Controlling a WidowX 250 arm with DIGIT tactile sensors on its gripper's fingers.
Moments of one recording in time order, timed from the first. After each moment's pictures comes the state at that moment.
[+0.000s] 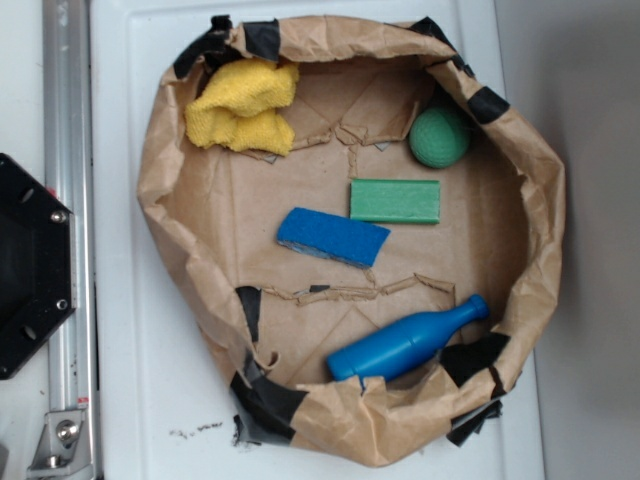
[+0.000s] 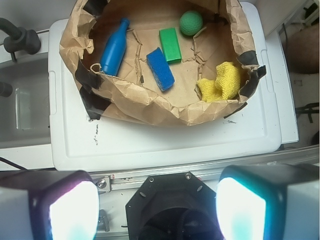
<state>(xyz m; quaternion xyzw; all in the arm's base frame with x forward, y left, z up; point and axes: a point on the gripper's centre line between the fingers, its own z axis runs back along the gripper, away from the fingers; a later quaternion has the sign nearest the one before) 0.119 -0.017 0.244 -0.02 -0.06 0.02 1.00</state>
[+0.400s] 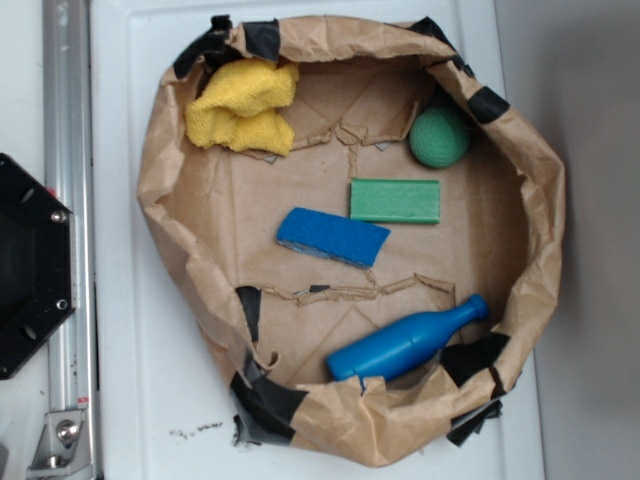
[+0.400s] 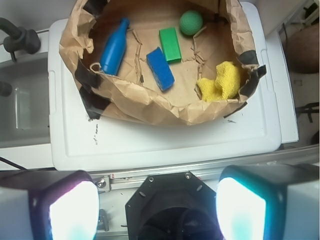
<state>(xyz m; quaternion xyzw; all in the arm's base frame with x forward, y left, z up) 0.120 -0.016 0.240 -0.02 -0.06 0.02 1.00</state>
